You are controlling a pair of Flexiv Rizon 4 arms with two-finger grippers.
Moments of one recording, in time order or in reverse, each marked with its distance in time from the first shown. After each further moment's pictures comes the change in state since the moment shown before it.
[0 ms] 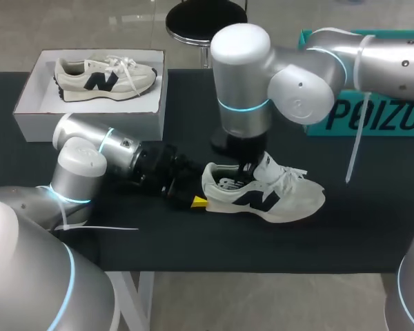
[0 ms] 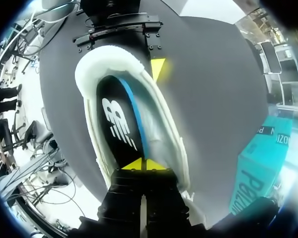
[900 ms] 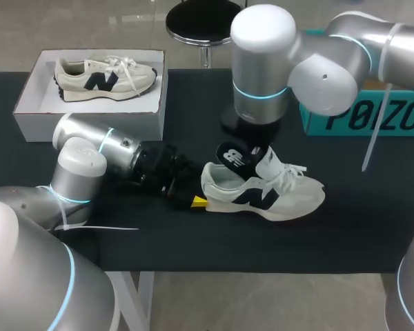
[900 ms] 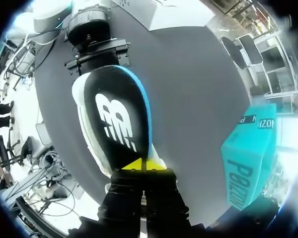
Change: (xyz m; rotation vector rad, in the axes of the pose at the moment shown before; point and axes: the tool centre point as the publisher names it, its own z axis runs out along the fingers) left arm 0.000 0.000 0.000 -0.001 -0.001 -0.001; right arm -0.028 -0.003 -0.040 -0.106 -0.078 0.093
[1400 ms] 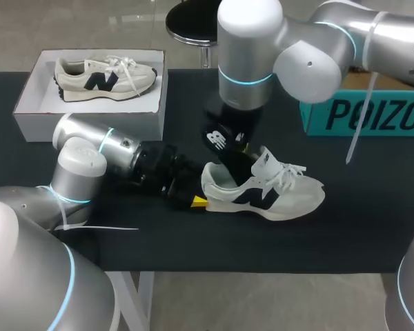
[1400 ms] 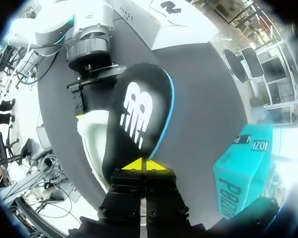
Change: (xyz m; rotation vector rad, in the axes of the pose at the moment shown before) left arm 0.000 0.000 0.000 0.000 0.000 0.000; right arm -0.005 0.048 -0.014 -0.052 -0.003 -0.045
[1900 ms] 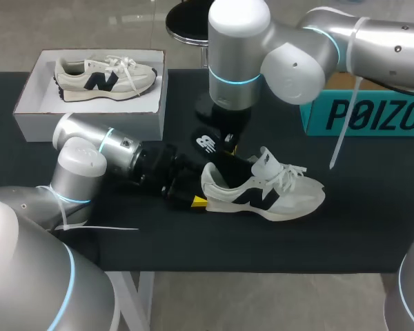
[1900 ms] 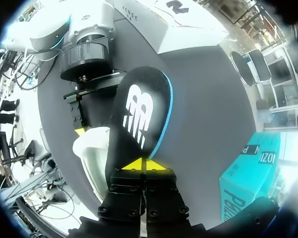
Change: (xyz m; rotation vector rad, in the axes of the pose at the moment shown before) left arm 0.000 0.000 0.000 0.000 0.000 0.000; right arm 0.005 0.023 0.024 -0.007 0.057 -0.010
